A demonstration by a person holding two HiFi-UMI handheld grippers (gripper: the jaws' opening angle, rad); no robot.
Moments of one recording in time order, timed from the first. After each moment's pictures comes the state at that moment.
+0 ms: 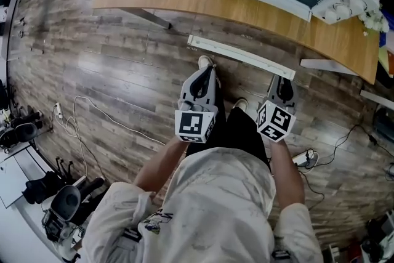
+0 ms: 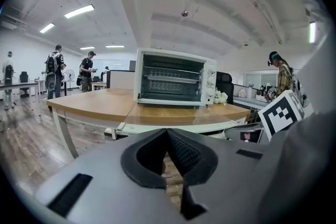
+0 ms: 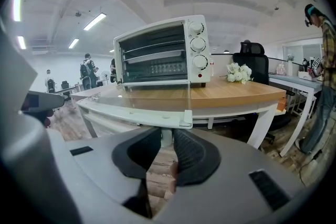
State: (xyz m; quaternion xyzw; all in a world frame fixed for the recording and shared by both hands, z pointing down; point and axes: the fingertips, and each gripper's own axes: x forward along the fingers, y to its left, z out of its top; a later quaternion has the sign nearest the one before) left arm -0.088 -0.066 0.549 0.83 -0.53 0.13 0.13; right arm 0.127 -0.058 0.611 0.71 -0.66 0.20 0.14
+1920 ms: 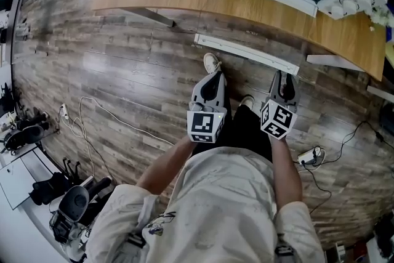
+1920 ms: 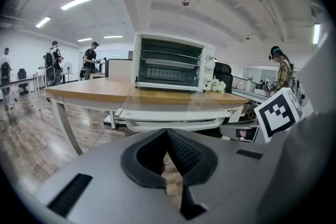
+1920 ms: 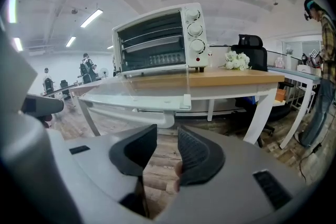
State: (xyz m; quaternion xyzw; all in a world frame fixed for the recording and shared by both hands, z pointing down) left arm -0.083 -0.046 0.600 0.82 -0.52 0.18 0.17; right arm 0.123 -0.042 0.657 0.71 -0.65 0.23 0.15
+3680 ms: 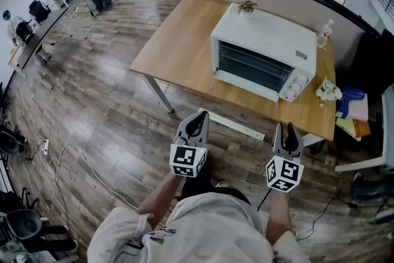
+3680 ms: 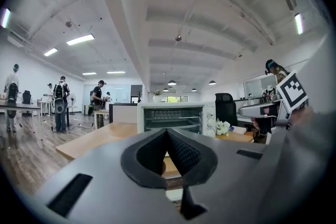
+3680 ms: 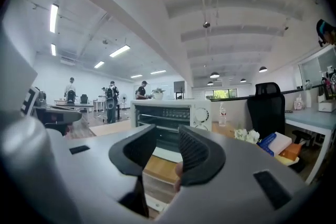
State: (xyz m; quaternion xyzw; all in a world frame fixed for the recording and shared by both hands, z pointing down) left arm -0.096 -0.074 0.383 0.83 -0.55 0.05 0.03; right arm 0.160 -0.059 0.383 0.67 -0.74 0.05 0.04
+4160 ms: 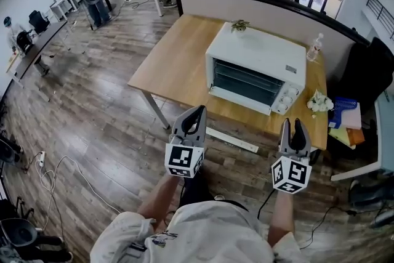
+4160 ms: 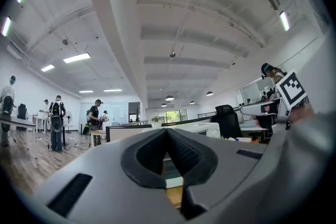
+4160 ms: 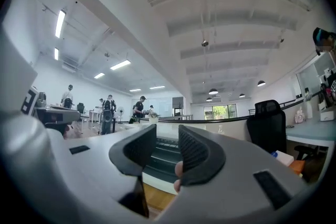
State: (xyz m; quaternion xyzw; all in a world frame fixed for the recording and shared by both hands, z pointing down) left arm -0.088 -0.093 0.293 0.83 -0.55 0.00 -0.06; right arm 0.180 -0.071 0.295 0.67 -0.74 -0.02 -0.02
